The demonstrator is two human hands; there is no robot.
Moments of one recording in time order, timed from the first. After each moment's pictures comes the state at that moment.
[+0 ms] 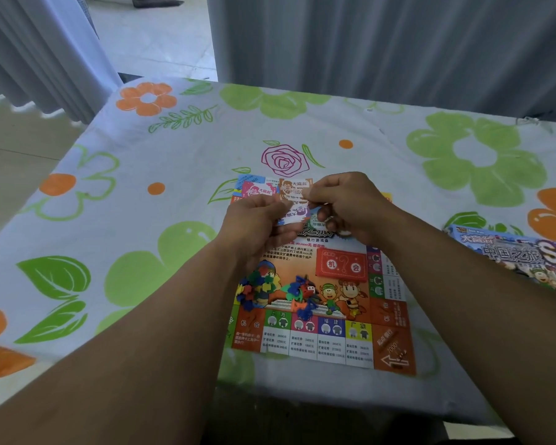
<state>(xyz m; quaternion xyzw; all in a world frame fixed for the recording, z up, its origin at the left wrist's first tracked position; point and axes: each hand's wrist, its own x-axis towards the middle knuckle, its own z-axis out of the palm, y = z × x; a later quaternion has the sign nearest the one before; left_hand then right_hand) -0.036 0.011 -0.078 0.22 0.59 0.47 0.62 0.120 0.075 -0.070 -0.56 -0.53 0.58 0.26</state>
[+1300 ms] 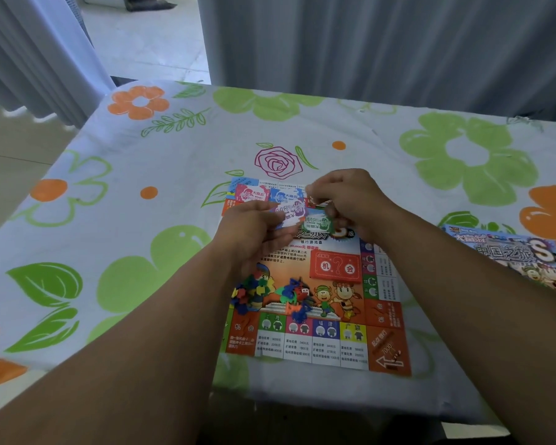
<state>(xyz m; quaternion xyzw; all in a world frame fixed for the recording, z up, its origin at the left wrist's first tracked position) -0.033 0.011 -0.078 0.19 0.59 0.46 0.64 0.128 0.087 -0.074 -0.60 -0.53 0.53 0.26</state>
